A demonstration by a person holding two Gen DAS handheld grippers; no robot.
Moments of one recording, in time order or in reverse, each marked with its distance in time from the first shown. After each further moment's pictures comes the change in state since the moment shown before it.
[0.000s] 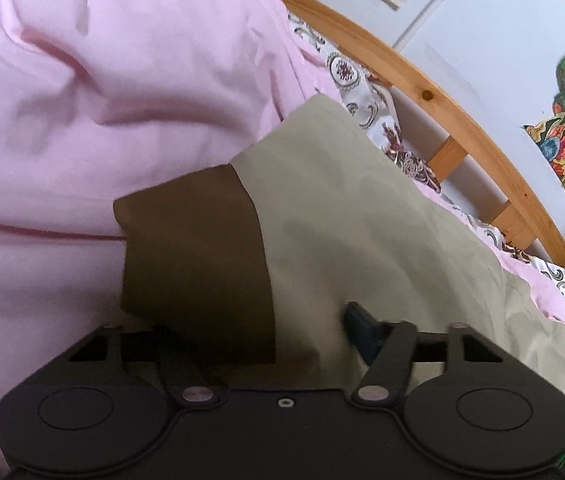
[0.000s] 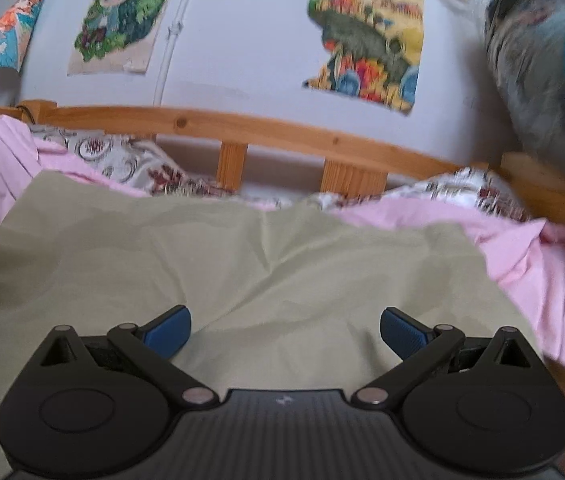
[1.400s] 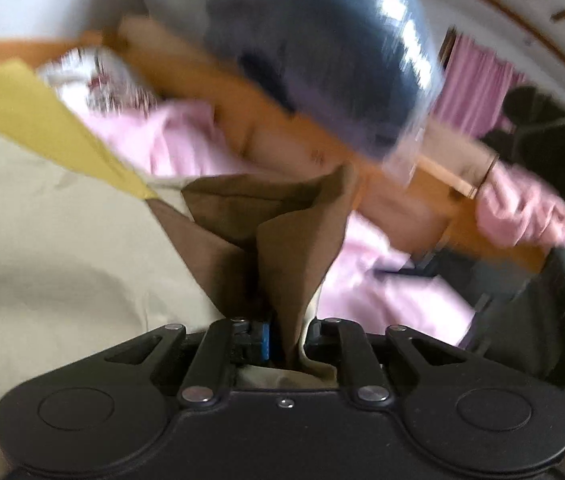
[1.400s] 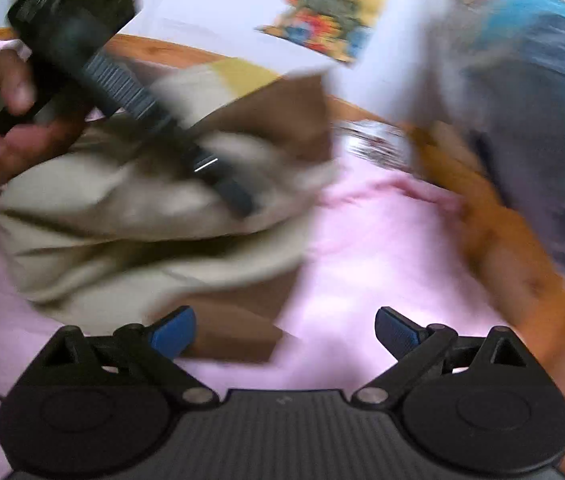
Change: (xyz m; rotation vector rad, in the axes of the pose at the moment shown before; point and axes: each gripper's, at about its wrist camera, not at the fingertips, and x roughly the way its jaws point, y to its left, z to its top) left arm 0.069 -0.311 -0.113 0.960 0.566 -1.128; right arm -0.120 -0.171 -0.015 -0.153 0.255 -0.095
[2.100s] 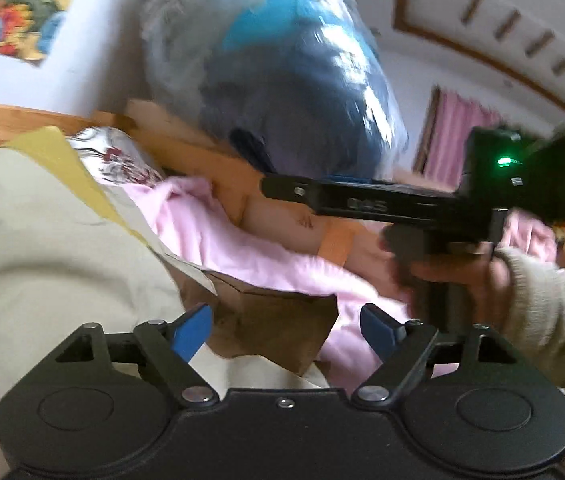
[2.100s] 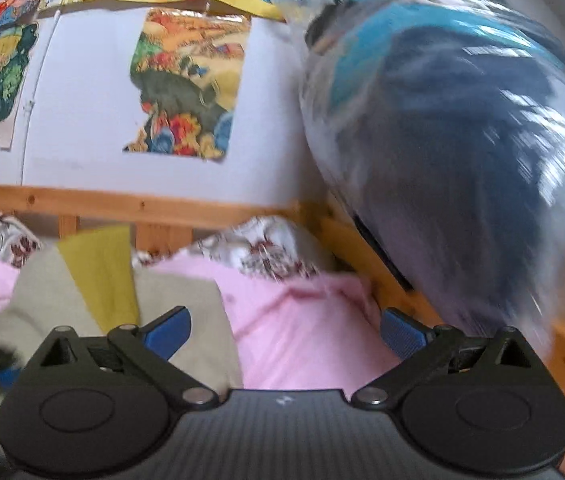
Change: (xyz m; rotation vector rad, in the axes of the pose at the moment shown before) left arm -0.066 -0.034 -0.046 0.036 -0.323 0.045; right arm 0.024 -0.065 0.081 0.308 -0.259 -0.132
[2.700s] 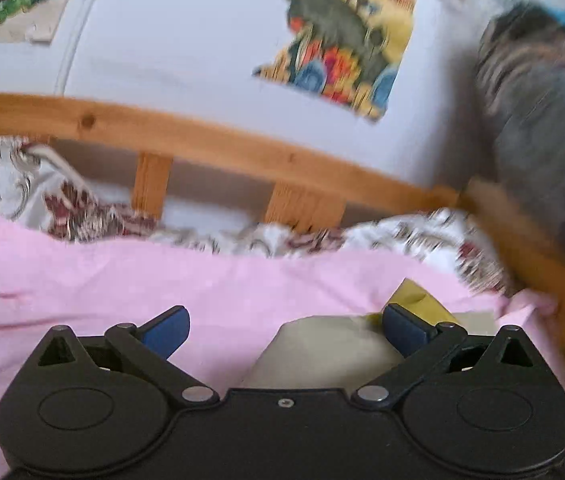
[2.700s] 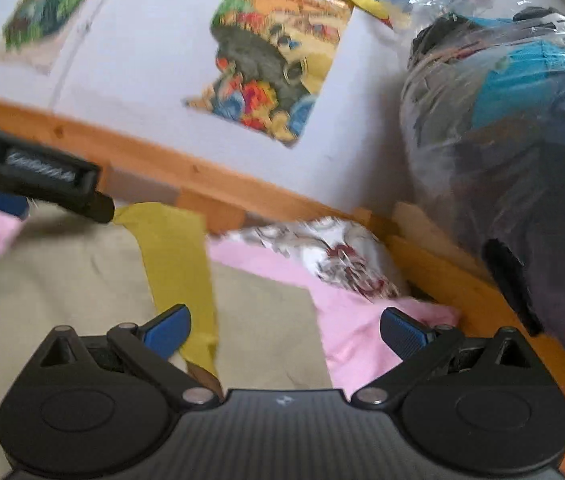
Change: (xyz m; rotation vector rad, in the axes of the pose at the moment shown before) left arm 0.003 0.105 0.047 -0.243 -0.135 0.951; right arm 0.071 0.125 -0.032 -0.235 0.002 -0.037
